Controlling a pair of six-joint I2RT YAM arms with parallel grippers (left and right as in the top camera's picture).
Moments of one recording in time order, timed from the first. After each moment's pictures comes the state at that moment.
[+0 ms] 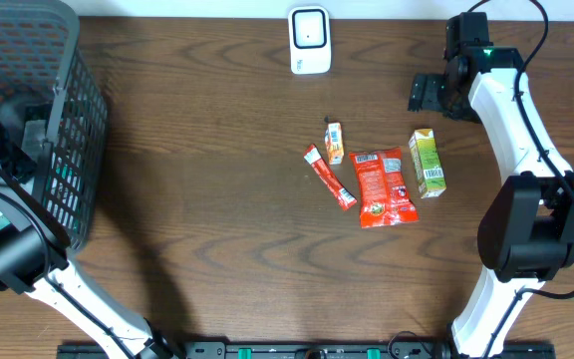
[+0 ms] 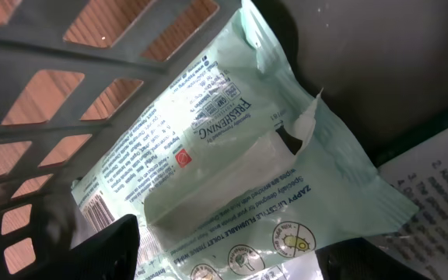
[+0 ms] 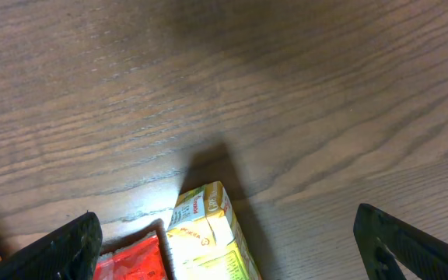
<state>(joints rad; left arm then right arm) 0.66 2.21 1.75 -0.96 -0.38 -0.17 0.03 2.05 1.77 -0.98 0.13 0.27</state>
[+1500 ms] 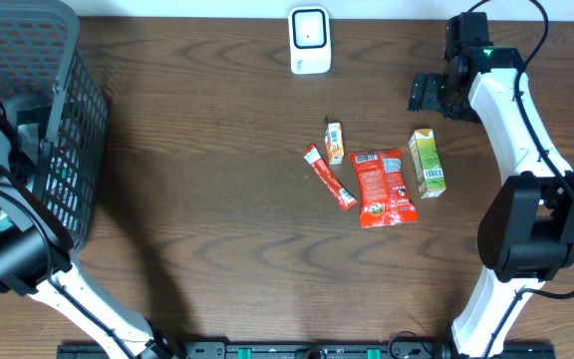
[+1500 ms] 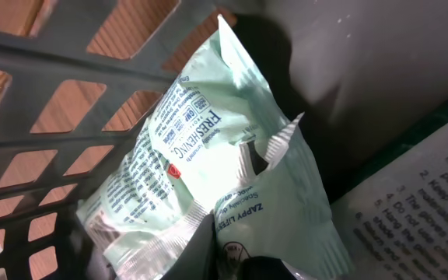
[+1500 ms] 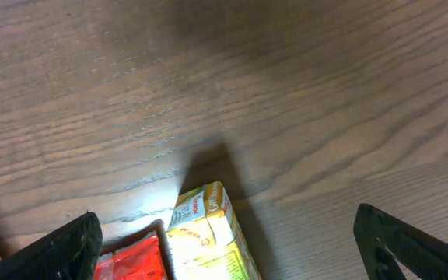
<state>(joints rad) 0.64 2.18 1.65 -0.84 -0.49 -0.14 0.03 2.05 1.77 -0.98 0.13 0.27</state>
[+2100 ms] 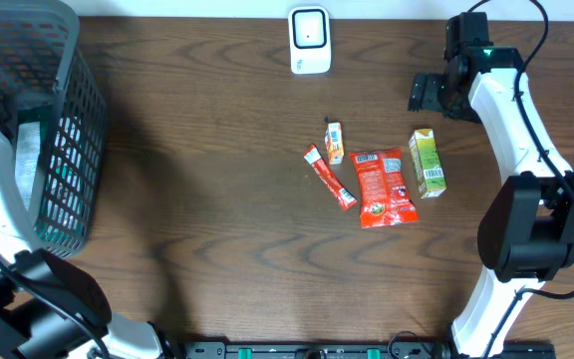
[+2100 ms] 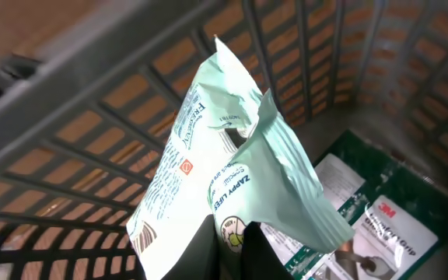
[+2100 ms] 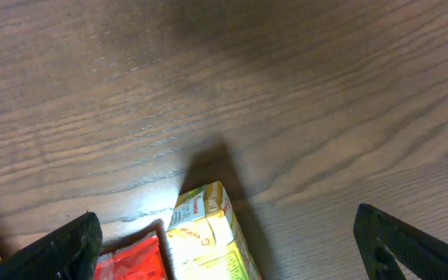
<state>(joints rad) 0.52 1.72 1.63 -0.73 -0.49 -0.15 0.03 2.05 1.77 -0.98 0.13 0.27</state>
